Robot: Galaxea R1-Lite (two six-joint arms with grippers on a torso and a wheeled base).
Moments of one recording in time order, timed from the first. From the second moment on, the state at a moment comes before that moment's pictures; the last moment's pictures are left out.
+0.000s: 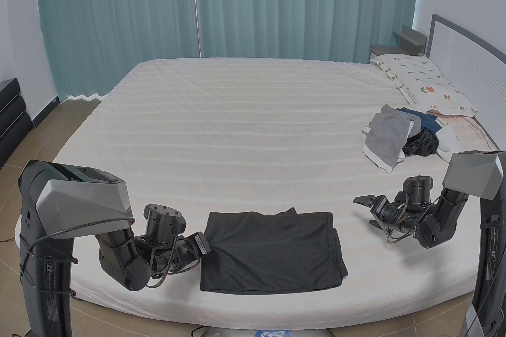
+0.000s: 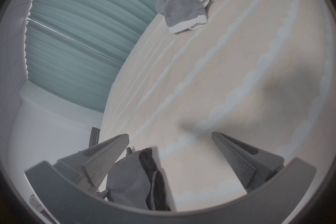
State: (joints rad) left arm -0.40 2.35 -0.60 -1.07 -0.06 -0.78; right arm 0.07 2.41 -0.74 -1.11 0.30 0.84
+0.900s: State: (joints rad) left arm -0.39 2.35 -0.60 -1.07 -0.06 -0.78; right arm 0.07 2.41 -0.74 -1.11 0.30 0.84
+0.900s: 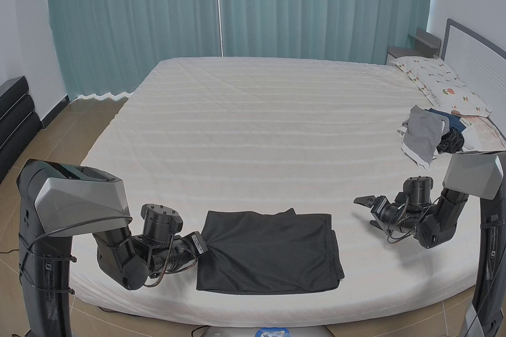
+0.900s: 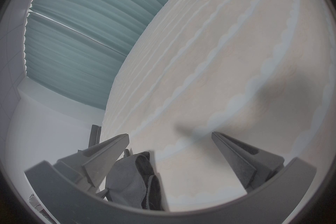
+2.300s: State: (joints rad) left arm -0.28 2.10 -0.47 -1.07 -0.06 -0.78; right arm 0.06 2.39 -0.75 -1.13 0.24 0.79
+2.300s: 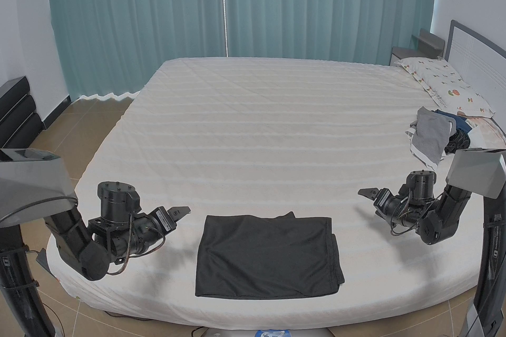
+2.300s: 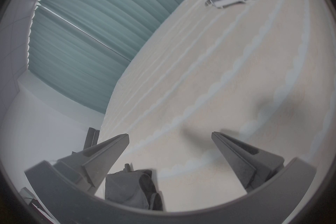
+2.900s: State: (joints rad) left arm -0.15 1.52 -0.28 -1.05 0.01 -0.56; right arm 0.06 1.81 -0.45 -1.15 0.18 0.48
